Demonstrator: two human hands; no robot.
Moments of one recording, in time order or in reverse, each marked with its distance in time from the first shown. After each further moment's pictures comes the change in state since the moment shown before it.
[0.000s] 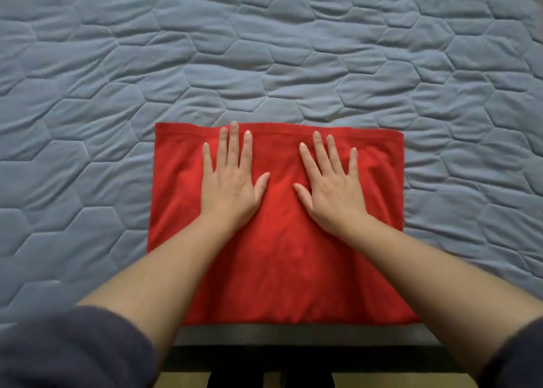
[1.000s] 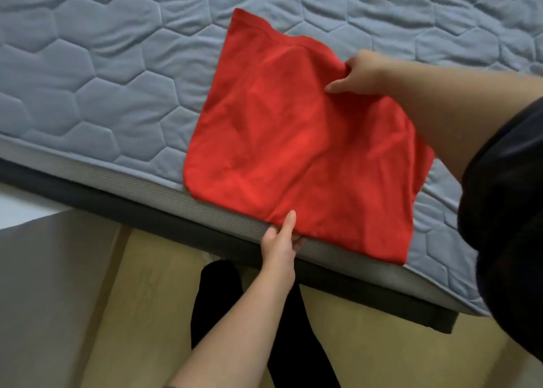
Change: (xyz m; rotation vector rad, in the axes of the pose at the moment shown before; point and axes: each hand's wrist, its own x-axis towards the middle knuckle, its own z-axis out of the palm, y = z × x) left_hand -0.200 0.123 0.030 -2.125 -0.013 -1.529; right_hand 0.106 -0.028 -0.064 0.100 -0.463 -0.043
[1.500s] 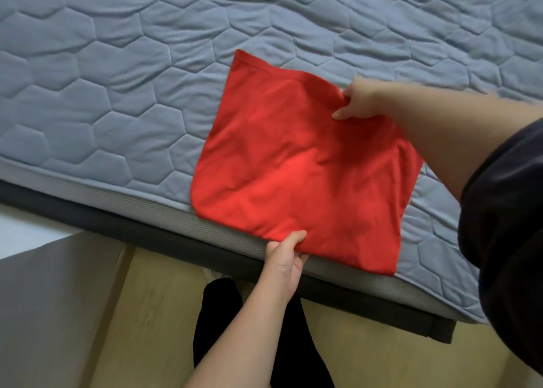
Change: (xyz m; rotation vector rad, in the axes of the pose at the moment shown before) left_hand -0.030 0.027 0.012 -0.131 -0.175 -0.058; right_hand -0.028 -0.003 -0.030 -0.089 -0.107 0.018
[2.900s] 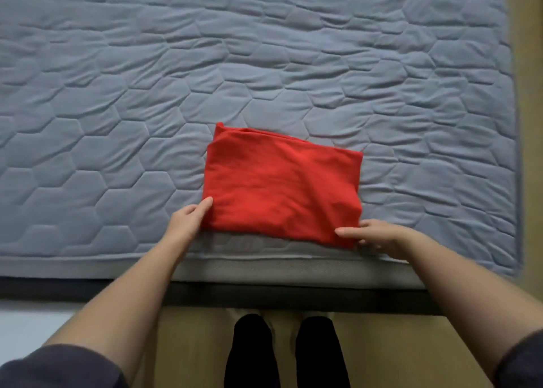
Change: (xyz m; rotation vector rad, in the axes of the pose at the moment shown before) left_hand 0.034 0.204 -0.018 1.313 0.172 0.458; right_hand -0.162 0.036 0.176 1.241 -0.334 0.410
